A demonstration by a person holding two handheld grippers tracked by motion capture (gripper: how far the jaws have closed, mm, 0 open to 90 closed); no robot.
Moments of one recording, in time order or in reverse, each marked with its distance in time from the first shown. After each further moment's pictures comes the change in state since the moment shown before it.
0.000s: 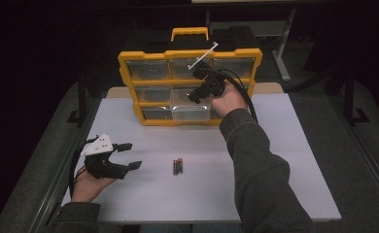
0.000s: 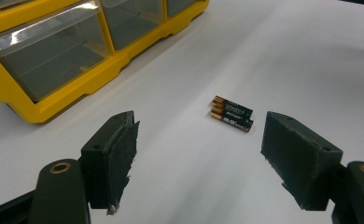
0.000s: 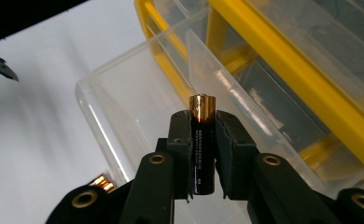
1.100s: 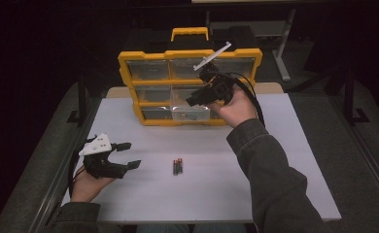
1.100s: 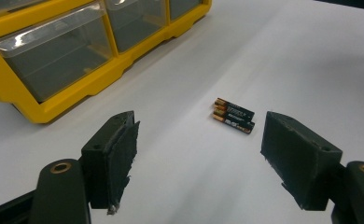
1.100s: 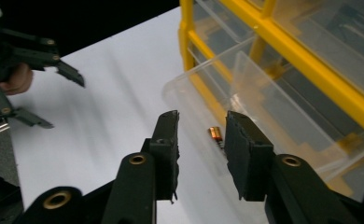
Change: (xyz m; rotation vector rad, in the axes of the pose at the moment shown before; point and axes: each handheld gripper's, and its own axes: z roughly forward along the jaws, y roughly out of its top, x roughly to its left) left arm 0.002 0.000 -0.002 -0.013 0.006 -0.013; right arm 0.039 -0.016 -0.049 -0.118 0.047 -0.017
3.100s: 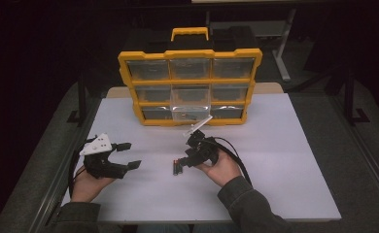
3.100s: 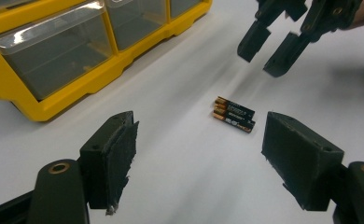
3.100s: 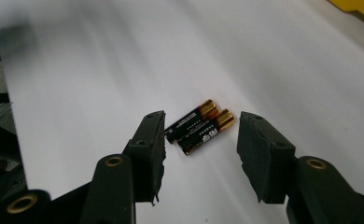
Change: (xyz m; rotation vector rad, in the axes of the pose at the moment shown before) left arm 0.000 -0.001 0.000 0.013 0.001 0.003; right arm 0.059 -0.119 0.110 0.127 0.104 0.097
